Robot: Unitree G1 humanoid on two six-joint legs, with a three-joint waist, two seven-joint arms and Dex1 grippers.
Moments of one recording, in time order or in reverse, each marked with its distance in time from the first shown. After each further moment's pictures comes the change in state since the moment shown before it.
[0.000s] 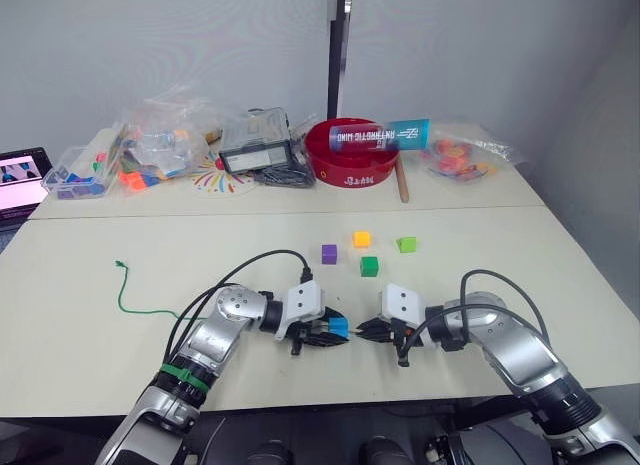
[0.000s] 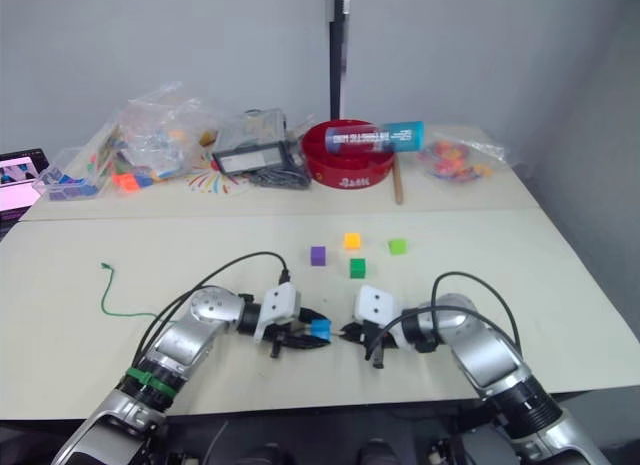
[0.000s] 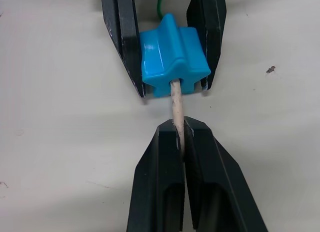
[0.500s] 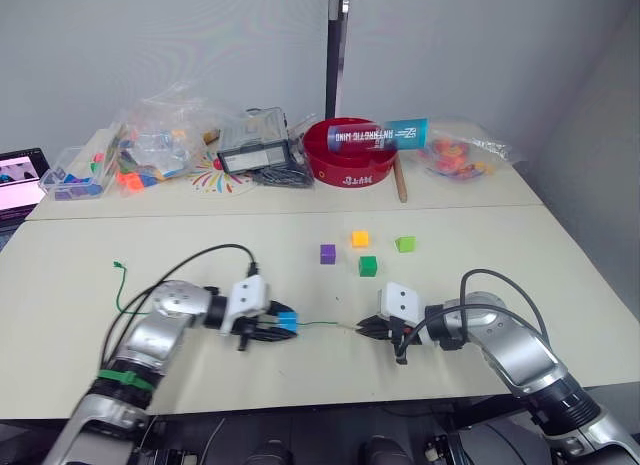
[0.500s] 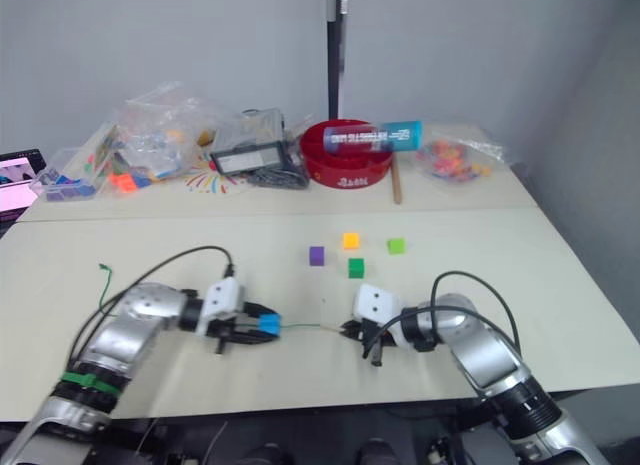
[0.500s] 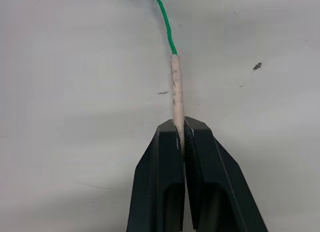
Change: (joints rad) left arm 0.070 0.298 0.184 0.079 -0.088 -0.114 -0.167; right arm -0.002 0.003 0.000 -0.011 -0.011 0.008 -0.031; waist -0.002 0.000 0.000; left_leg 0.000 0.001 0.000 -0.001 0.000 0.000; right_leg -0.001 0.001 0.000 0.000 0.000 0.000
